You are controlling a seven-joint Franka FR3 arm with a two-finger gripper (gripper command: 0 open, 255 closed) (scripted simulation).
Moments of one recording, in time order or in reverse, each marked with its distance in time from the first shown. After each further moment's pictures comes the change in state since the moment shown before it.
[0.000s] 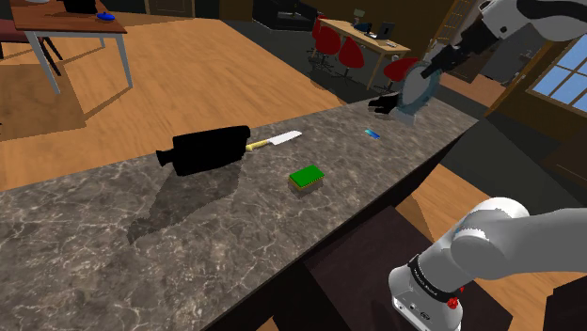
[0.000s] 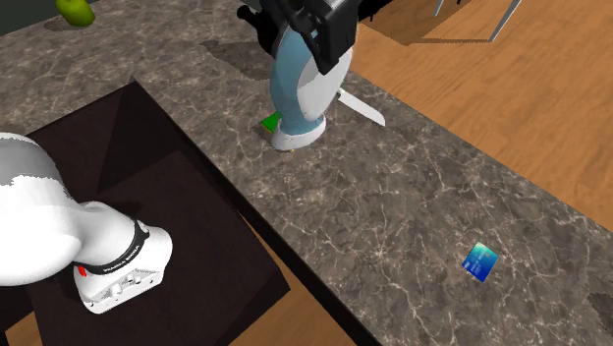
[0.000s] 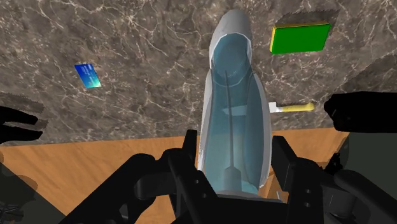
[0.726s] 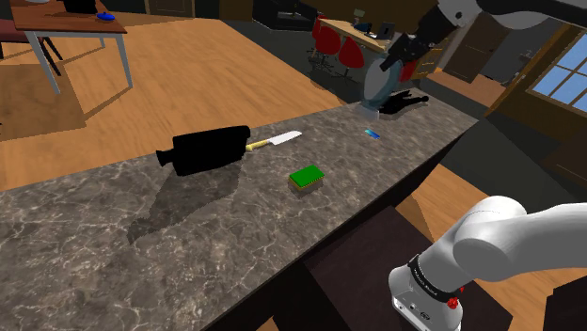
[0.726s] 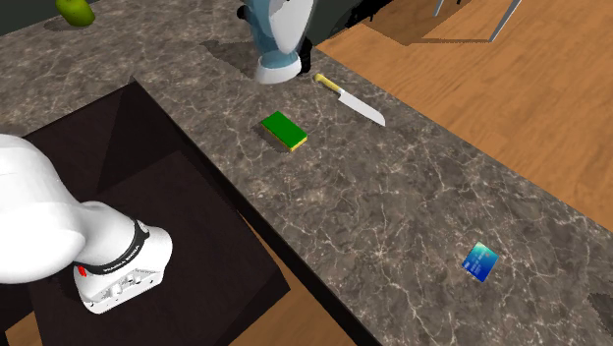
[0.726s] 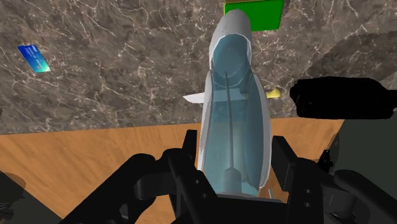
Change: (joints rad) arm 0.056 0.057 0.230 -0.027 0.057 0.088 0.253
